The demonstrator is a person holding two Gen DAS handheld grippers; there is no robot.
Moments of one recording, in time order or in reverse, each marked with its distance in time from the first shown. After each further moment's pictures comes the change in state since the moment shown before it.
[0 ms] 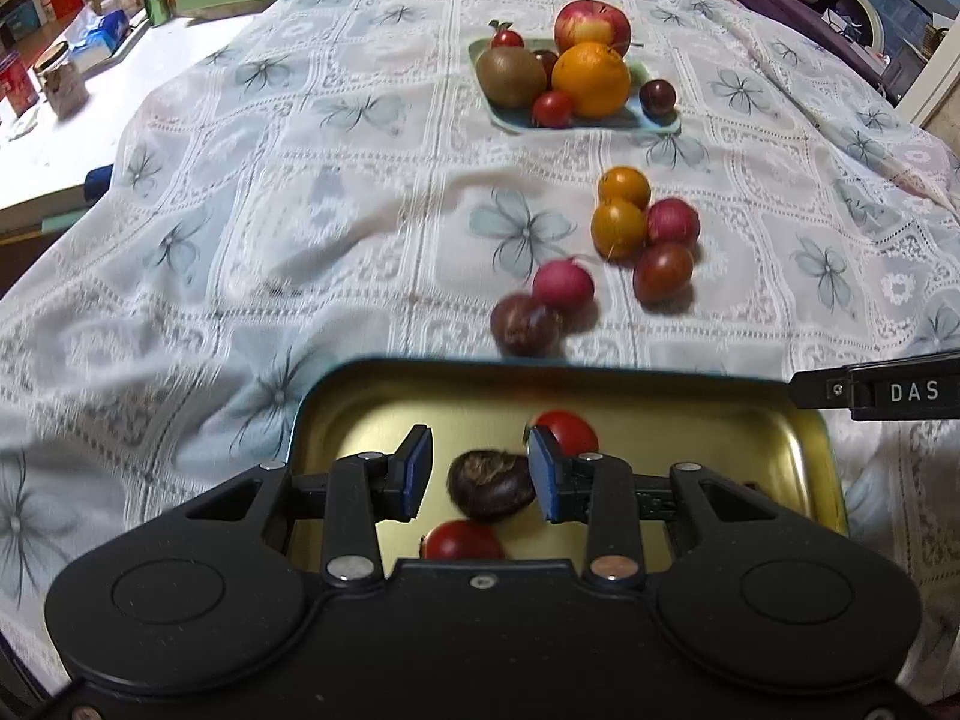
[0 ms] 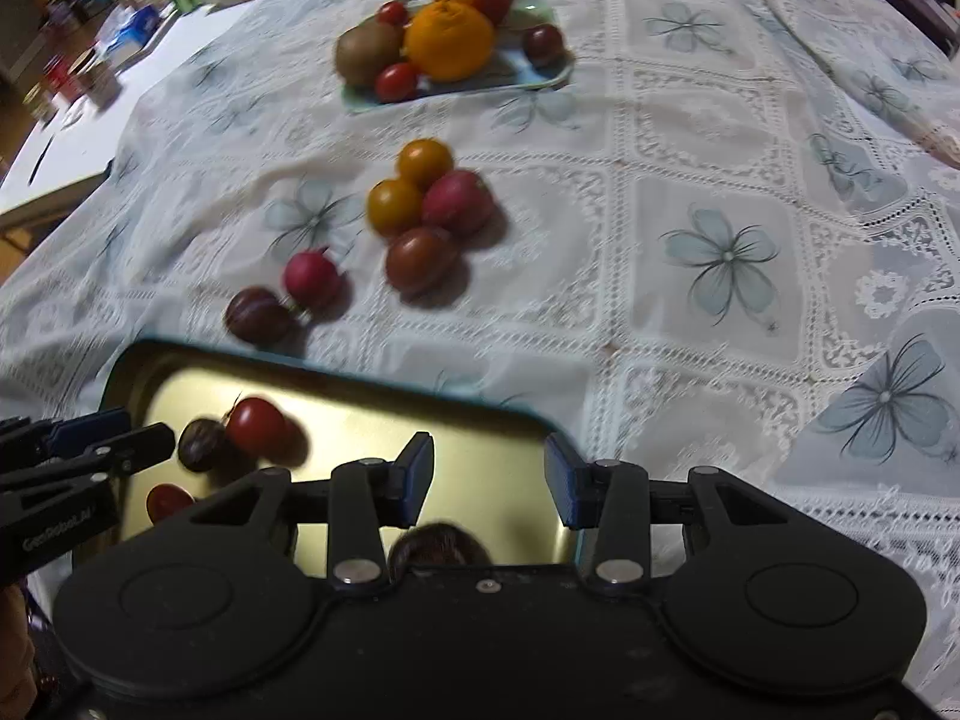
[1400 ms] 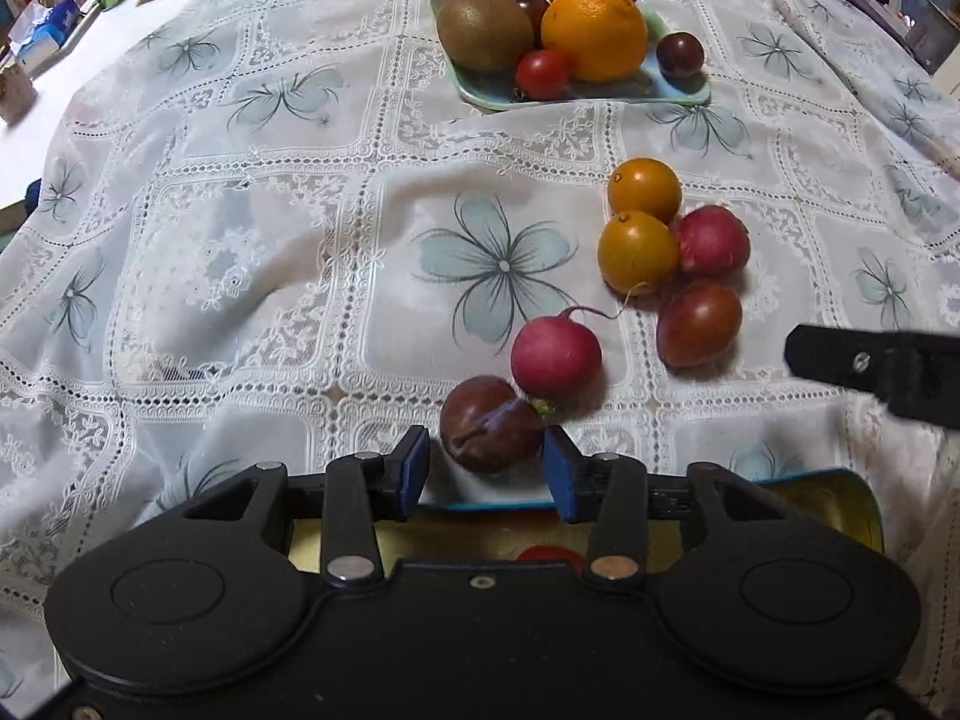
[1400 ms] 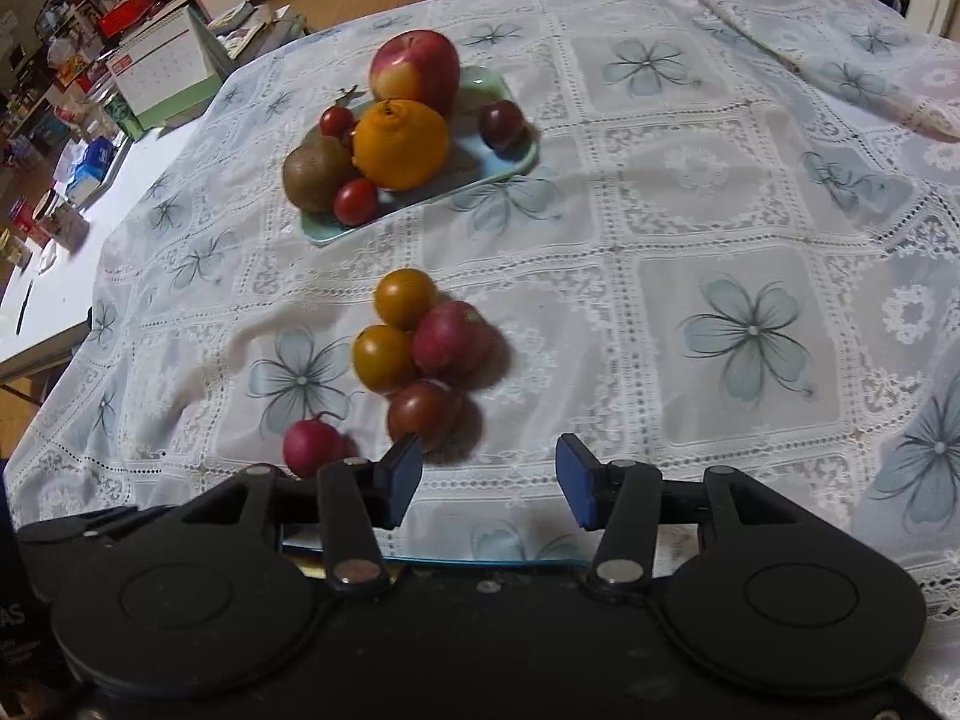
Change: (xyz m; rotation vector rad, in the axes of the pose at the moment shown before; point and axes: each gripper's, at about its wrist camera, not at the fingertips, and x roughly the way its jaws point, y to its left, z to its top) left arm 0.078 -0.018 0.050 0.027 0.105 0.018; right arm 0.024 0.005 0.043 0.196 -0.122 0.032
